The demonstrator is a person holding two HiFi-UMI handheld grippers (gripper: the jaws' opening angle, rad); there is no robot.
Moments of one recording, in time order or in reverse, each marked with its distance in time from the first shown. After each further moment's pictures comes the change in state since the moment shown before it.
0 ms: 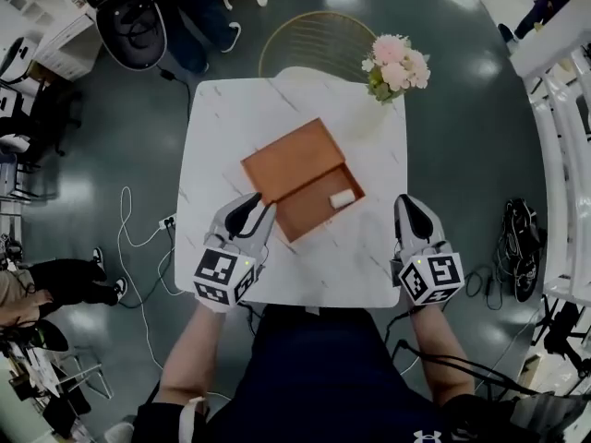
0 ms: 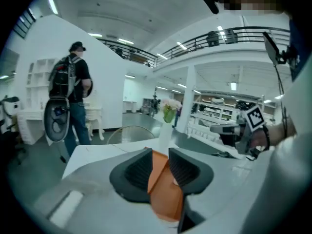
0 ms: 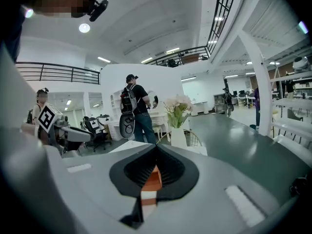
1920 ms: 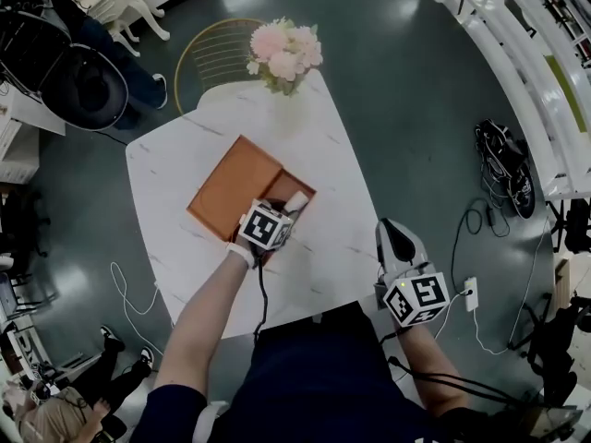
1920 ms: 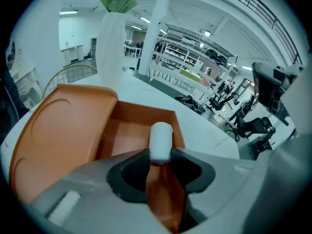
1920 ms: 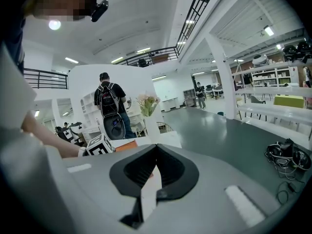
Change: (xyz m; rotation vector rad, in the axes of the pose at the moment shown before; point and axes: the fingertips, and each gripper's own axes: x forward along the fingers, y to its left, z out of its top) left arm 0.195 -0.095 -0.177 0.201 0.713 -0.480; right arm -0.088 -0.033 -0.065 0.197 0.000 -0.306
